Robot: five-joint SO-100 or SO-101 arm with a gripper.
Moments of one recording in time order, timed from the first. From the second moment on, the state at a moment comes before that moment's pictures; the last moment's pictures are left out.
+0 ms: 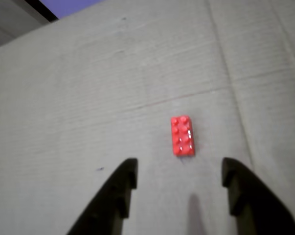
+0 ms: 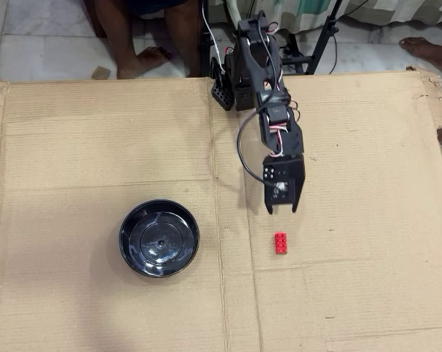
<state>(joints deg) -10.1 92.7 108.8 27.6 109.5</state>
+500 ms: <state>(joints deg) -10.4 65.2 88.7 27.4 109.5</state>
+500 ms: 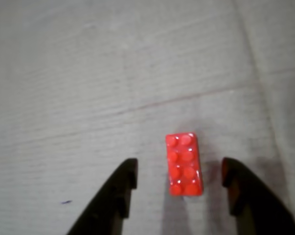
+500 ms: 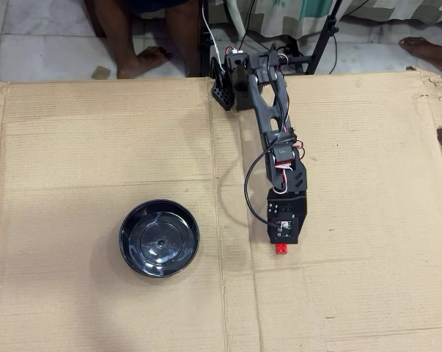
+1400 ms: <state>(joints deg) -12.0 54.7 81.9 27.6 109.5</state>
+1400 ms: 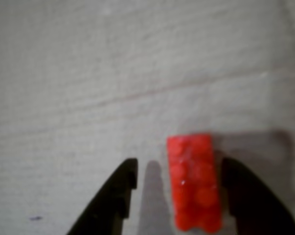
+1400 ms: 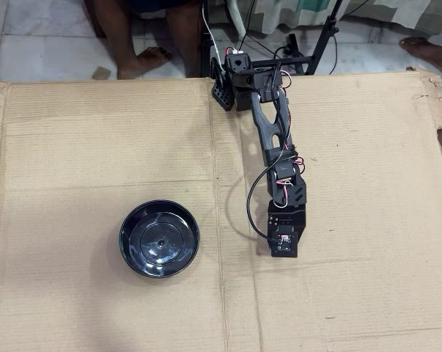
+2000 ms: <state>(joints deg) -12.8 54.6 84.0 27.6 109.6</state>
